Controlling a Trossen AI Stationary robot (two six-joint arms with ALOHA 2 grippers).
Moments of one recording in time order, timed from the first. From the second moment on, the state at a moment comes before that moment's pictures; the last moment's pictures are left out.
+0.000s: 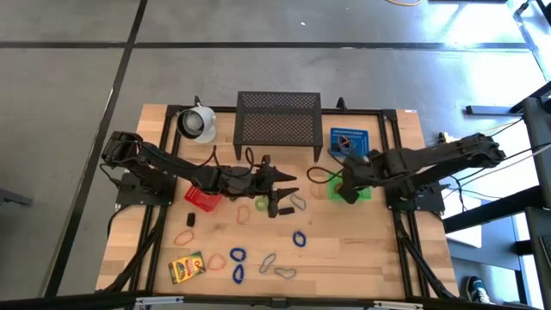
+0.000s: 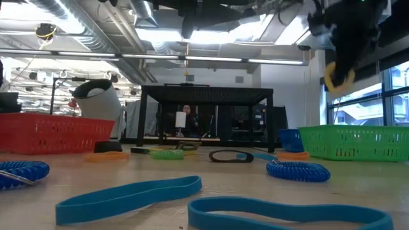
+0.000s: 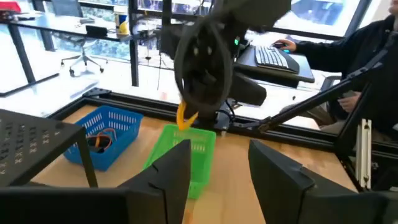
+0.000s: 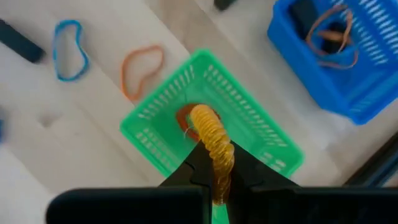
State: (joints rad) left arm -0.18 1.59 0.97 0.48 -0.35 -0.19; right arm 0.22 1.20 0.99 -1.18 0.31 0.90
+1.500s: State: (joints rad) left arm -0.62 1.58 0.97 -0.41 -0.14 -0.77; right arm 0.26 1.21 0.97 -0.91 0.39 0.96
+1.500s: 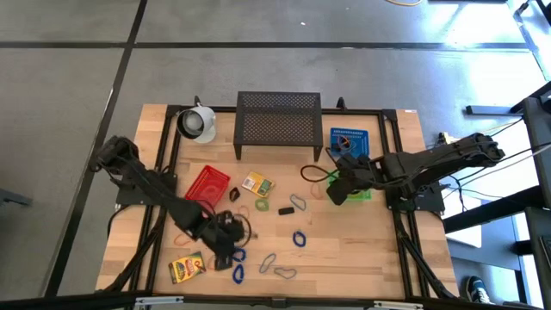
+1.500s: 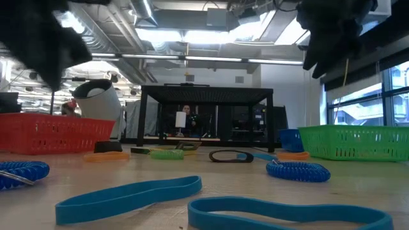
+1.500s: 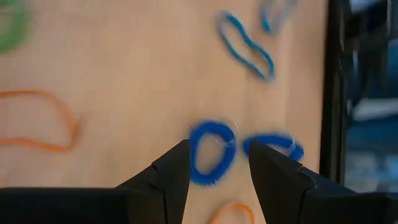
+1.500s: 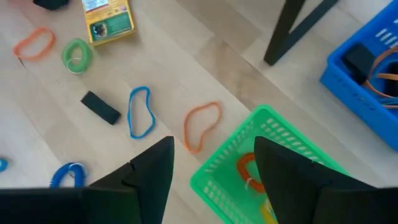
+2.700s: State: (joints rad) left arm -0.61 1.75 0.96 -0.35 -0.17 -0.38; right arm 0.26 1.21 0.97 -0.86 0.38 0.96
